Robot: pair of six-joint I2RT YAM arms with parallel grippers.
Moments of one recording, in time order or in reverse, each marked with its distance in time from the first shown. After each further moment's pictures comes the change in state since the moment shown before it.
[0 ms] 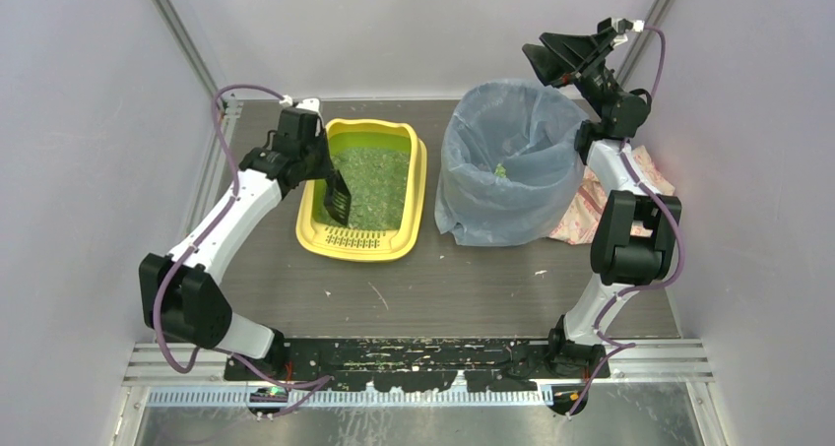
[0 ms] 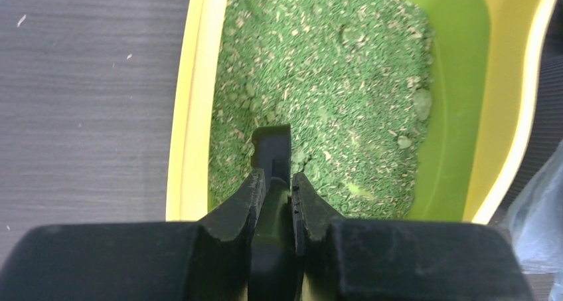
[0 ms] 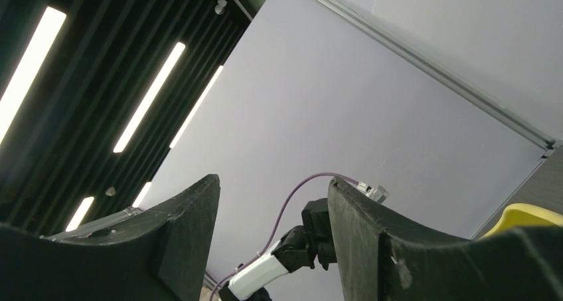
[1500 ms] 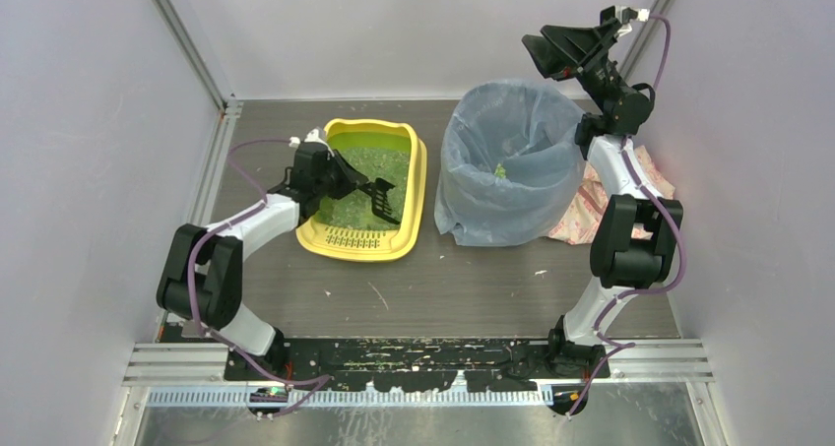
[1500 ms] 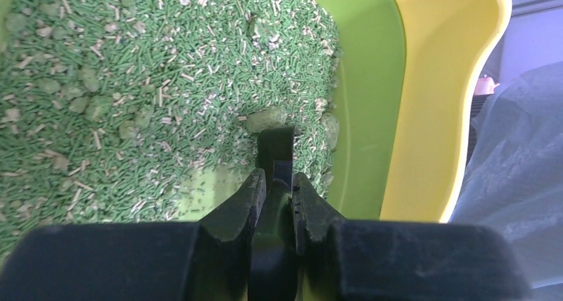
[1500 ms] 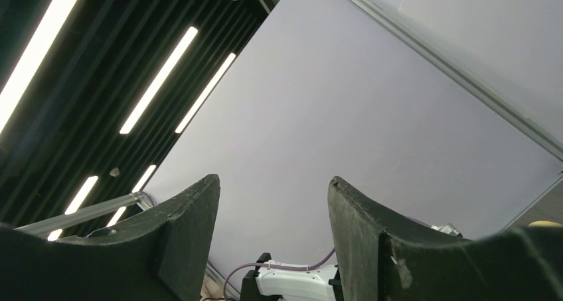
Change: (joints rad) left arm 0.000 0.082 -0.416 0.642 0.220 -0.450; right arm 0.010 -0.022 0.056 0.006 0.009 0.014
